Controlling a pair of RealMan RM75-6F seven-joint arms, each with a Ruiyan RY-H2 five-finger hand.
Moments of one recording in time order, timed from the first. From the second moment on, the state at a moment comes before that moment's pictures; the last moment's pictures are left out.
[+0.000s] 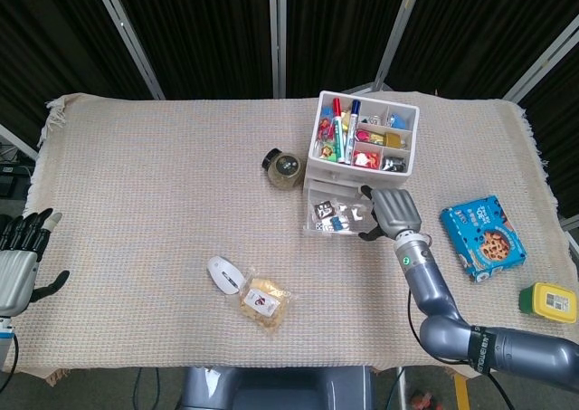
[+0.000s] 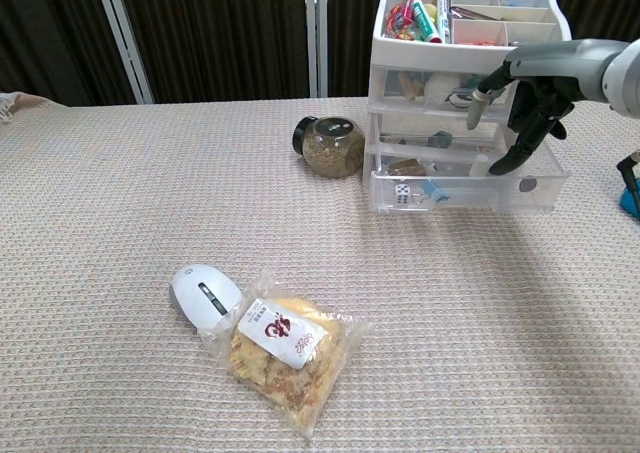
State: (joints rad) left arm -0.15 -1.12 -0.05 -1.59 1.48 1.43 0.07; right arm 0.85 -1.32 0.28 -1.76 -0.55 1.03 -0.54
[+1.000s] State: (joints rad) left arm -0.15 -1.12 -0.05 -1.60 1.48 1.43 0.07; right arm 0.90 -1.35 0.21 -1.59 -0.62 0.92 -0.54
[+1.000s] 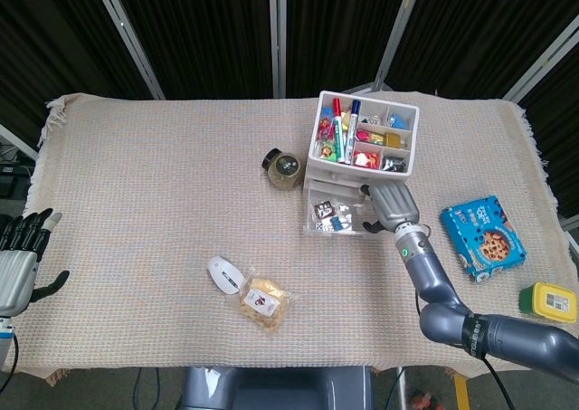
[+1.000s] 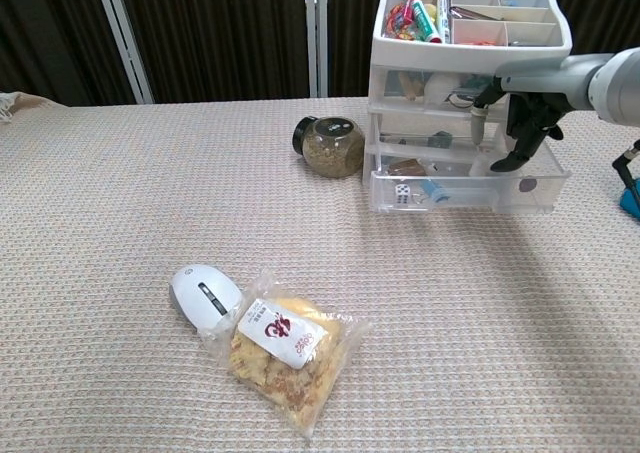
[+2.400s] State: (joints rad) left arm -0.15 -1.12 -0.05 -1.60 1.47 1.43 0.07; right arm 0.84 -1.48 0.13 -1.31 -1.06 0.96 -0.39
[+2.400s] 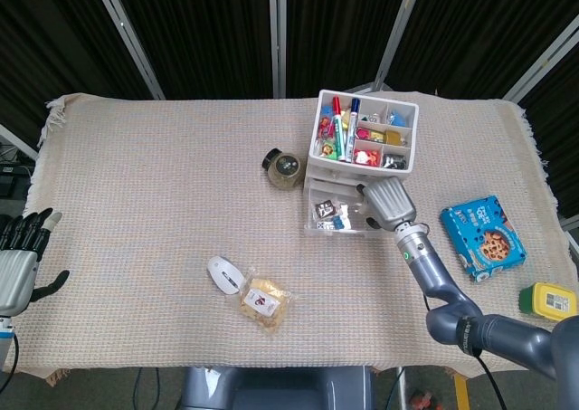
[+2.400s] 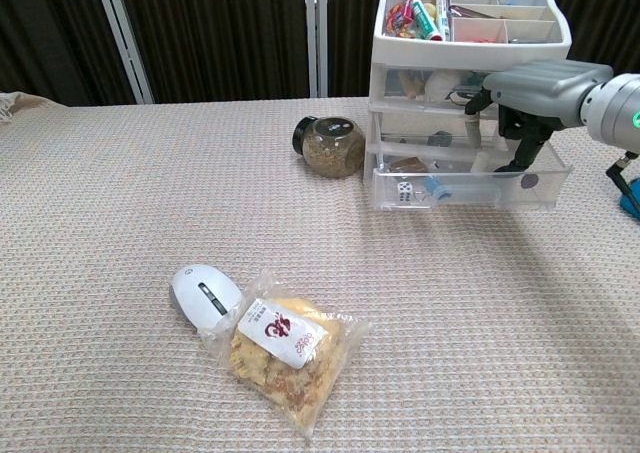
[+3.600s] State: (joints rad) left arm -0.15 -1.12 -0.05 -1.60 1.48 1.43 0.07; right arm 0.83 -1.52 0.15 -1.23 -1.13 0.93 -0.42
